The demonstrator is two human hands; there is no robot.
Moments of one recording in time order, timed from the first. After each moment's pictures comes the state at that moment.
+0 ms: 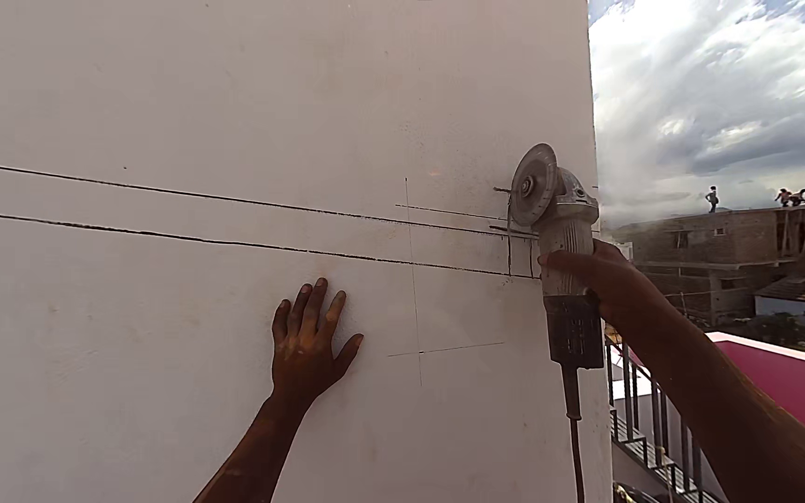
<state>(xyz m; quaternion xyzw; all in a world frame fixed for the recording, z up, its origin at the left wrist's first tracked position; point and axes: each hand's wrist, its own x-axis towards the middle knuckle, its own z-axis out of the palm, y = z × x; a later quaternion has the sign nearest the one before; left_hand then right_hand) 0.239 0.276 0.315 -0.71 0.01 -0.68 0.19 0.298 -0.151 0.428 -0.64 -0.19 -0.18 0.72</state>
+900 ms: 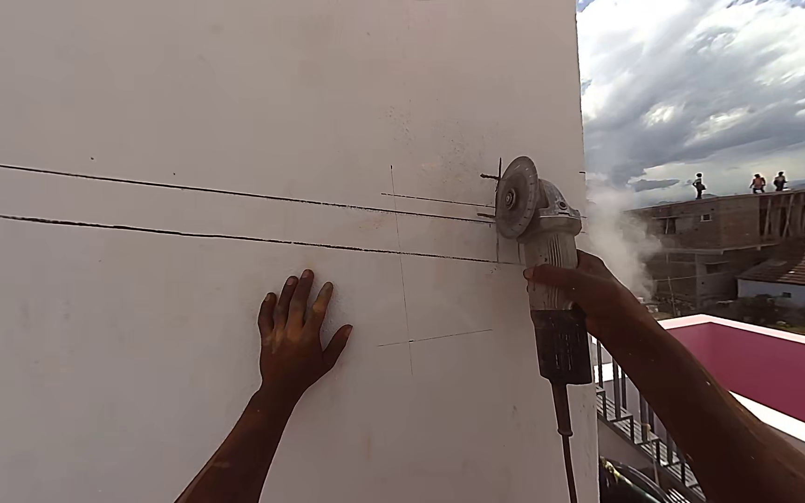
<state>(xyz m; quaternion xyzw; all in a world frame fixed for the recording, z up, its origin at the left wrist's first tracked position) 0.235 0.274 0.316 -0.72 0.02 -0.67 0.18 0.287 -0.150 0.394 -0.64 -0.20 -0.15 0.73</state>
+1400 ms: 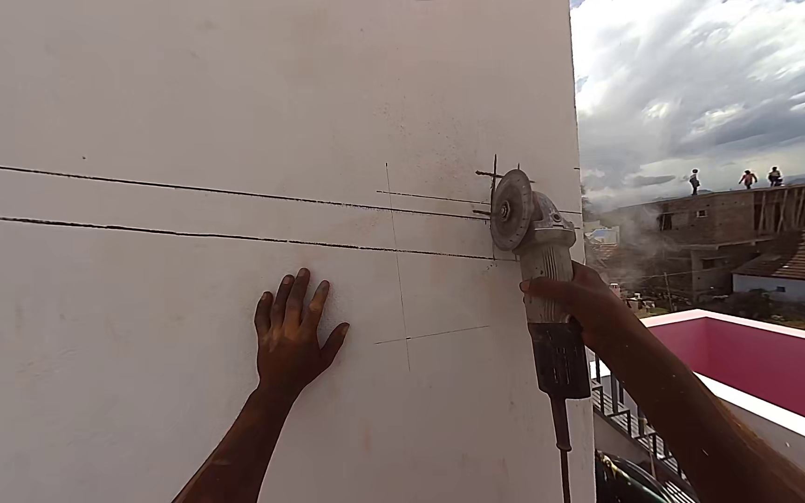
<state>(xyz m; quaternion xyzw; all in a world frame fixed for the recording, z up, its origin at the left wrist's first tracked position) 0.236 0.274 0.315 -0.73 0.02 -0.67 0.18 0.279 -0.150 0.379 -0.66 -0.17 -0.14 0.72</state>
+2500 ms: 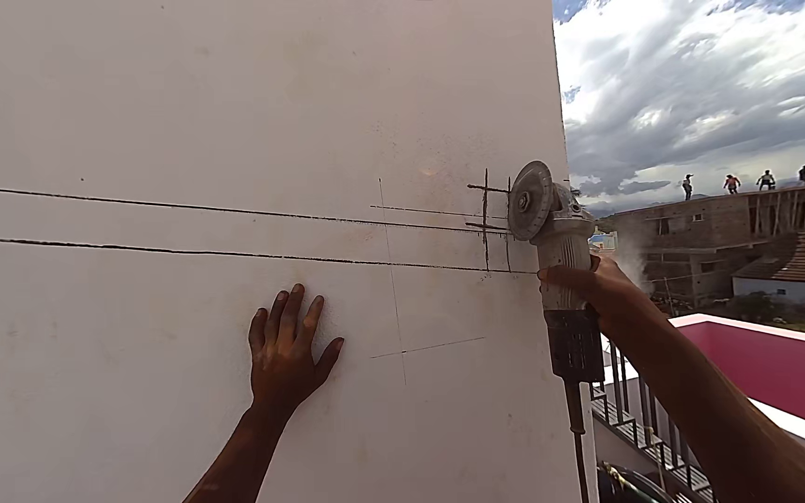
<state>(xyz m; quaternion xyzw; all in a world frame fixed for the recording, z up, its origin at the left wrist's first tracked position) 0.237 0.277 0.315 -0.71 0.02 -0.67 0.18 0.298 -0.180 0.394 -0.62 -0.19 -0.18 0.74</state>
